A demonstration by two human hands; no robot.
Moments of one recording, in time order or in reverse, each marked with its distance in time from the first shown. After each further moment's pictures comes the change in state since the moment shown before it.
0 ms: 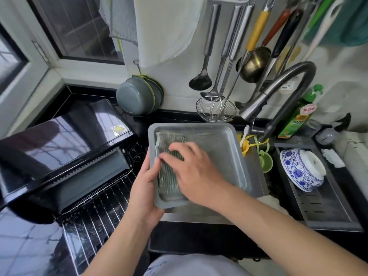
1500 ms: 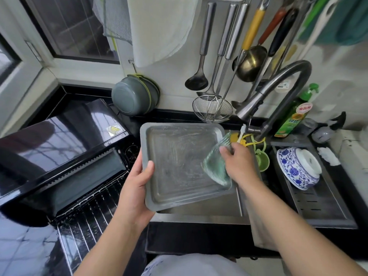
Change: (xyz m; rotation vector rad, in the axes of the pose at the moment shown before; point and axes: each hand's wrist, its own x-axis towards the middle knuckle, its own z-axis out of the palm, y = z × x) left_hand -0.002 0.009 -0.013 0.068 0.015 -0.010; right_hand -0.026 0.098 0.003 0.437 0.169 0.942
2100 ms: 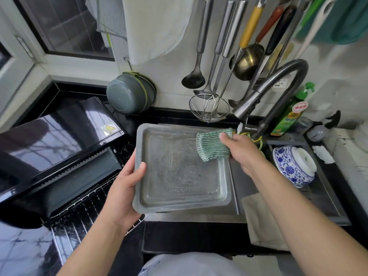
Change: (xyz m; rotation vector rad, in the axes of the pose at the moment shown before) left_hand 0.004 0.010 -0.020 0.093 -0.087 -0.063; right_hand 0.033 -0.007 -0.019 0.356 -0.260 0.148
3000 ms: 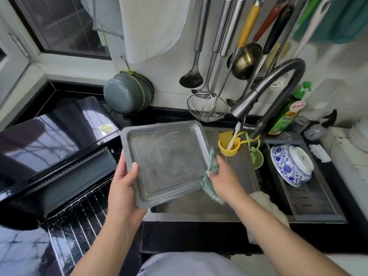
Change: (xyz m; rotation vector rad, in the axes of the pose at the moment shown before) left_hand 0.005 -0.019 0.008 -0.137 0.261 0.128; right_hand -0.044 0.048 0.047 -0.238 -0.022 -0.005
